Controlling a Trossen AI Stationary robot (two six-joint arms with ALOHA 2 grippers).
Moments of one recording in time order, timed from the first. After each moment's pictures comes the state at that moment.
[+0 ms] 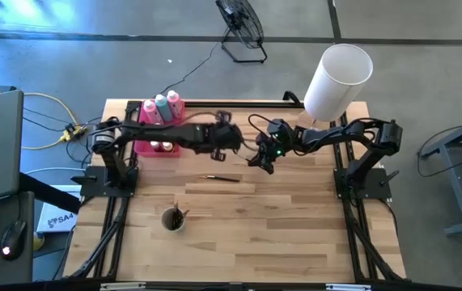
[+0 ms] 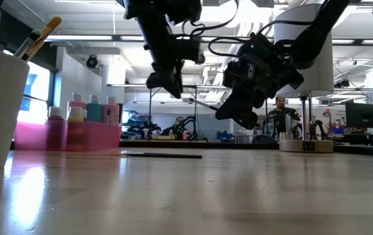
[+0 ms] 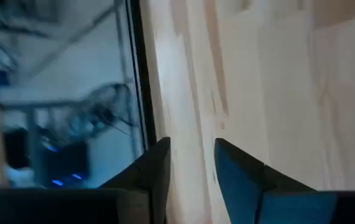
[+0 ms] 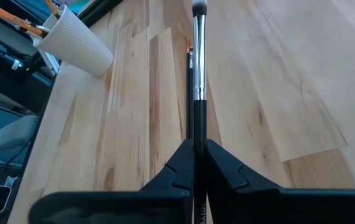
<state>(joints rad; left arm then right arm) 0.16 1.78 1.43 -0.58 -0.63 0.58 -0.39 1.64 0.70 0.30 -0.60 0.28</state>
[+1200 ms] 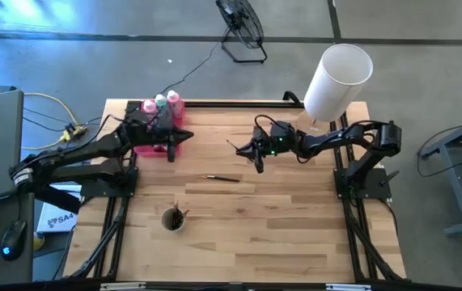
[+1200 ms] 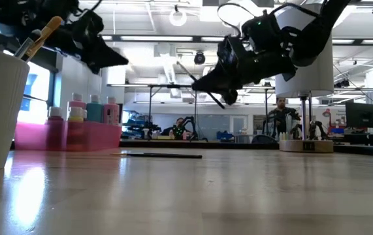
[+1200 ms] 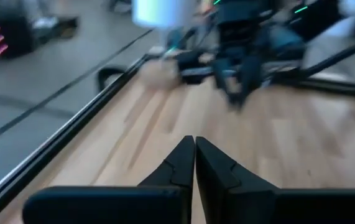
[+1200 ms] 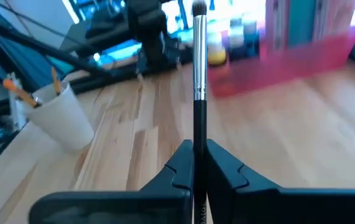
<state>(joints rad) 0.54 0.78 0.42 0.19 0.31 0.02 -0.30 1.64 0.70 0.68 -0.33 0.21</state>
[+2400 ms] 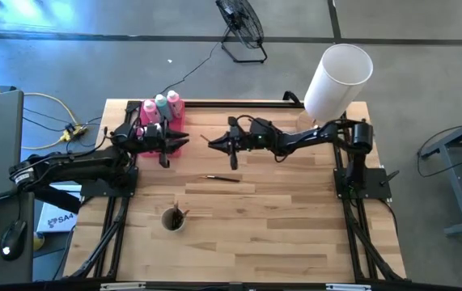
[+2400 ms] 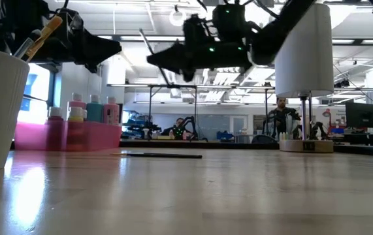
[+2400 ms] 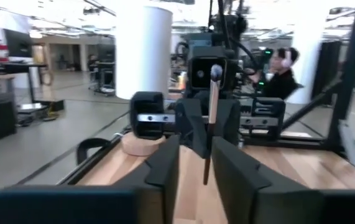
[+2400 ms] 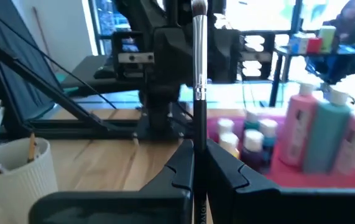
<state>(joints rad) 0.54 0.80 0.15 0.88 0.42 -0.08 -0.23 1.90 1.06 0.82 -0.30 0.02</state>
